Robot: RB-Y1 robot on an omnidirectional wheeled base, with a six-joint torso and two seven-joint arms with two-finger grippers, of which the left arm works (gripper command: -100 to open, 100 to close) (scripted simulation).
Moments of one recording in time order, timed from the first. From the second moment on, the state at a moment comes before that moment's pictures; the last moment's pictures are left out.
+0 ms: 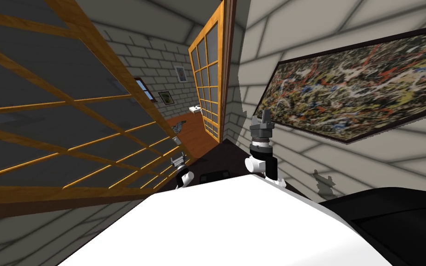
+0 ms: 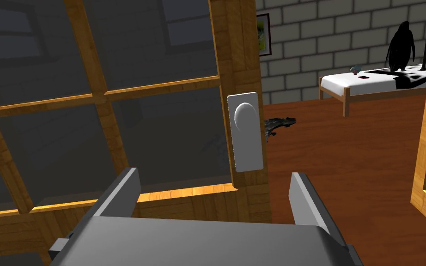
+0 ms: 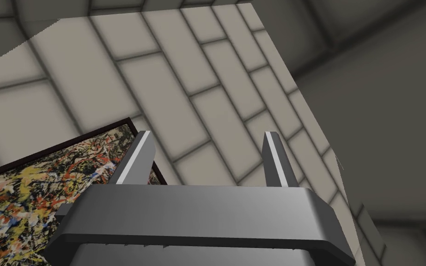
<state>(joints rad) 0.11 0.01 0.02 -1.01 0.64 -0.89 0.95</state>
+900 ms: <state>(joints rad) 0.06 -0.04 0.02 -0.86 0.72 -0.95 1.04</state>
